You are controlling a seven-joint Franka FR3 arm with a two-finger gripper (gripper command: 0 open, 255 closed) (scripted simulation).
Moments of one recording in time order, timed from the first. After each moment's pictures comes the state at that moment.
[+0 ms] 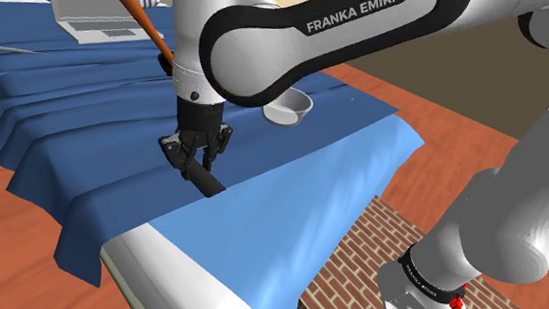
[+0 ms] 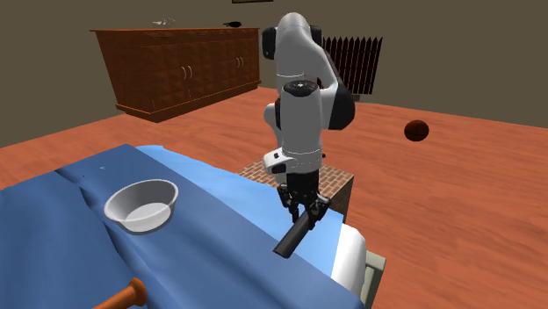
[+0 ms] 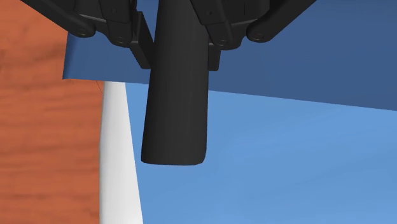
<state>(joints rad) 0.20 0.07 0.49 -2.04 0.05 2.14 0.59</state>
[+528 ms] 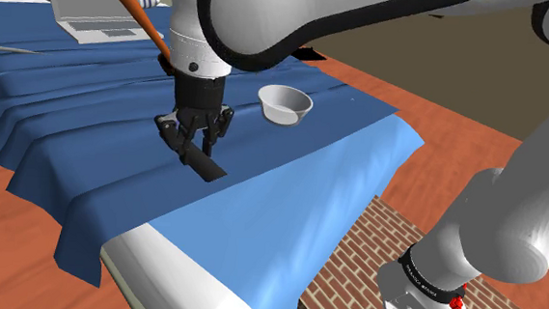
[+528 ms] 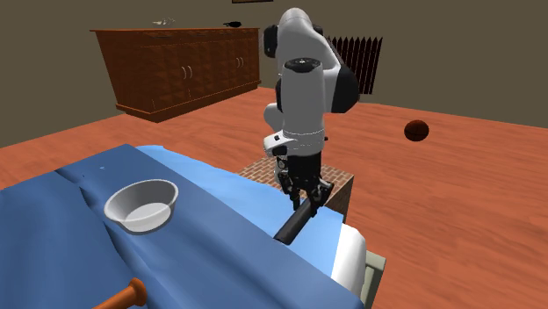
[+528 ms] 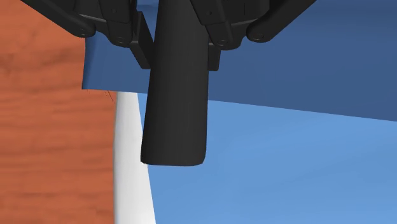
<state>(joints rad) 0.20 0.03 0.49 -1.97 0.06 2.04 0.58</state>
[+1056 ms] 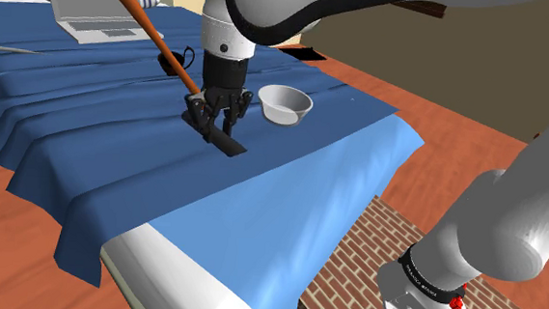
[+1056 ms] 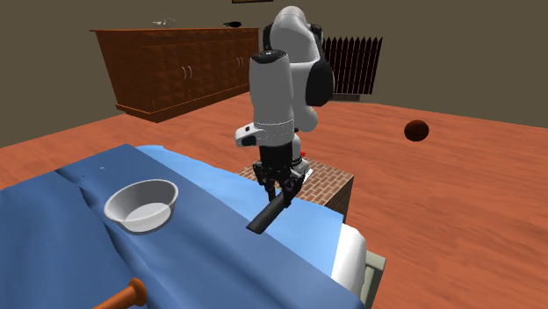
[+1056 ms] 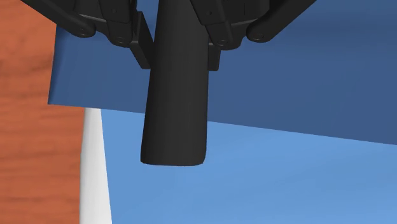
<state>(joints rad) 0.13 -0.02 0.42 -2.00 0.10 2.00 0.45</state>
